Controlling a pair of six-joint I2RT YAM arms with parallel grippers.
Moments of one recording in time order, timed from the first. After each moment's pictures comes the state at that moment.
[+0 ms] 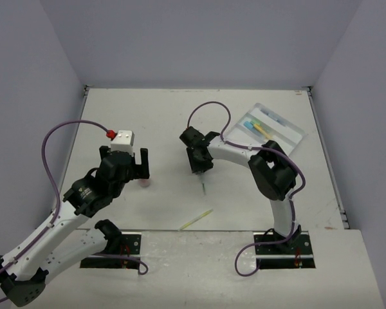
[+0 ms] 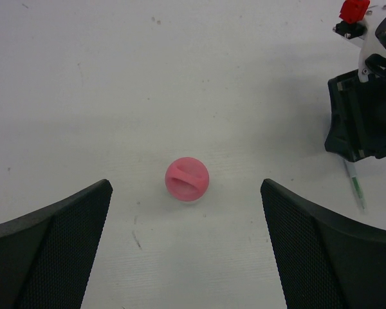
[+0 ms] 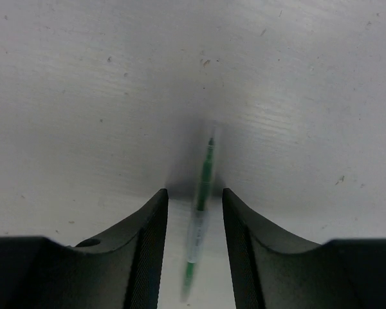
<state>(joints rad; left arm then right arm) -0.70 0.72 0.84 -0.70 -0.54 -0.36 0.80 2.04 1.46 -0.69 0.15 0.53</state>
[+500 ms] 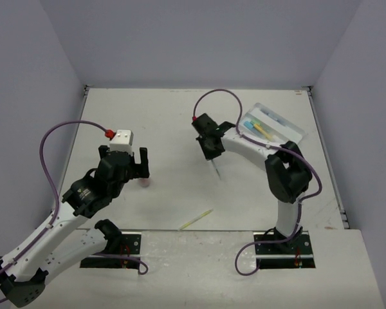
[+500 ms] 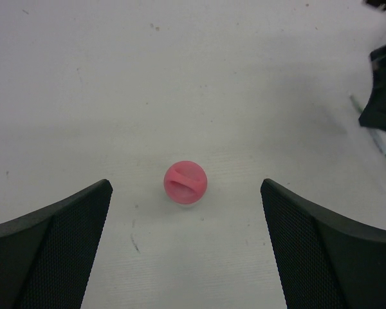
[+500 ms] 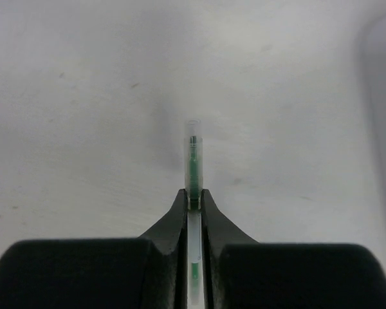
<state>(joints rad) -0.70 0.71 0.84 -0.68 -0.54 -0.36 0.71 1.94 1.46 -0.71 0.21 0.28</state>
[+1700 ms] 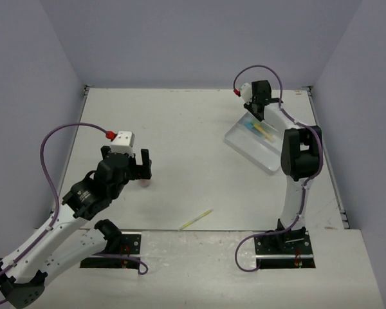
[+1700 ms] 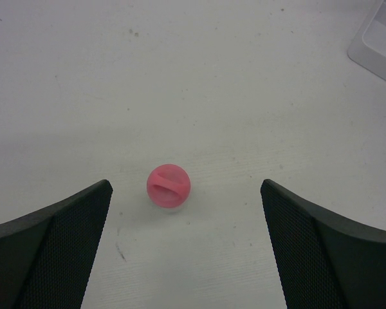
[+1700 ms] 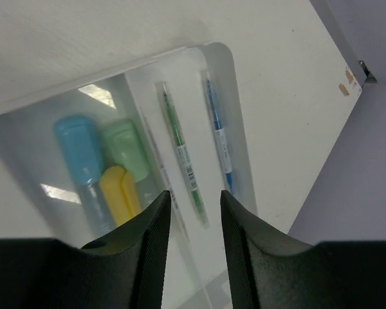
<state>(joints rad) -0.70 0.68 0.80 -0.63 -0.48 -0.35 0.16 2.11 1.67 -0.39 0.28 -0.70</state>
